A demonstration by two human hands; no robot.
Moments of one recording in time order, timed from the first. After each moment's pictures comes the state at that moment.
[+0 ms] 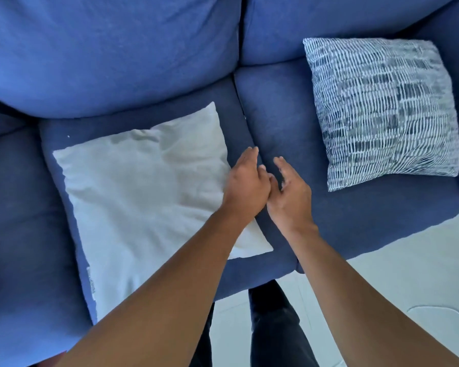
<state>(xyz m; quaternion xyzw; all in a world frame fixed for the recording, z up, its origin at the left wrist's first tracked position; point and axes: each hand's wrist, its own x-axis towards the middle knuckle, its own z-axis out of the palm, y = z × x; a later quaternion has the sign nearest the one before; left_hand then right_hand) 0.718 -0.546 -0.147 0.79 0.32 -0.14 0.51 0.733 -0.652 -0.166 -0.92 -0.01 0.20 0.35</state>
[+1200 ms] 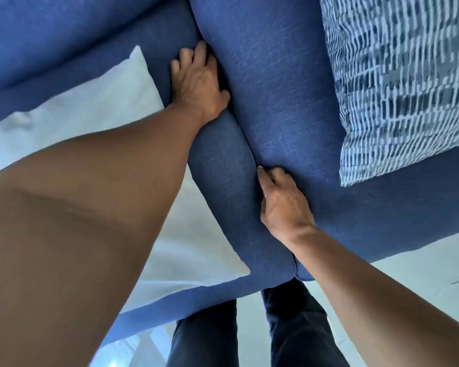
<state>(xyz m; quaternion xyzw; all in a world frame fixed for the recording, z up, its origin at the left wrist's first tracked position) 0.857 -0.495 -0.368 0.97 0.14 -0.20 0.07 0.746 -0.740 -0.311 -0.90 -0.21 0.38 0.09</state>
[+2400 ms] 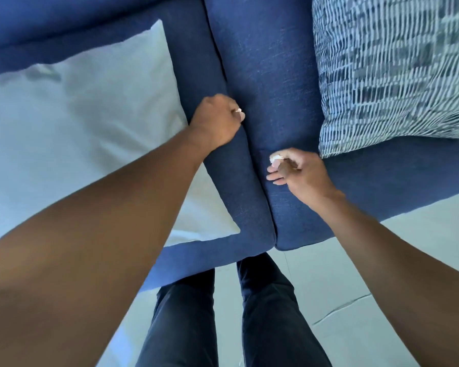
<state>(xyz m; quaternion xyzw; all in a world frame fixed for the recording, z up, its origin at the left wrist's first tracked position) 0.781 -0.549 -0.283 0.88 0.22 -0.24 0.35 0.775 -0.776 -0.260 -0.81 0.04 0.42 0.40</state>
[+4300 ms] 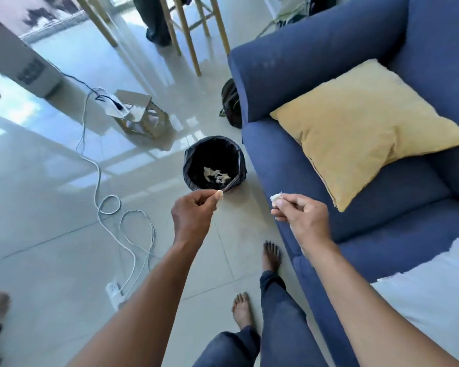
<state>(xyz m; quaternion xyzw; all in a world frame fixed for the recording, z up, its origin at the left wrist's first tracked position) -0.041 -0.479 0.015 0.20 0.84 0.39 0.32 0.161 -0.395 -0.002 -0.59 -0.43 0.62 0.27</state>
